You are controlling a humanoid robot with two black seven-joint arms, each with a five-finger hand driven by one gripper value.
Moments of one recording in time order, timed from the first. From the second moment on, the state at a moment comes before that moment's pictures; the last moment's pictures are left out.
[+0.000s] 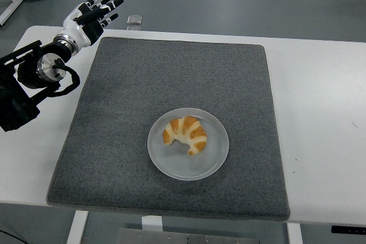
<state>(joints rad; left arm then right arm) -0.92 0.45 -0.51 -0.83 -0.23 0.02 -0.24 0.02 0.00 -0.10 0.14 0.06 0.03 -0.02</state>
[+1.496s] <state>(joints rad) -0.94 0.33 -0.51 -0.61 -0.19 -0.02 -0.25 0.01 0.00 -0.11 0.14 0.06 0.03 -0.02</state>
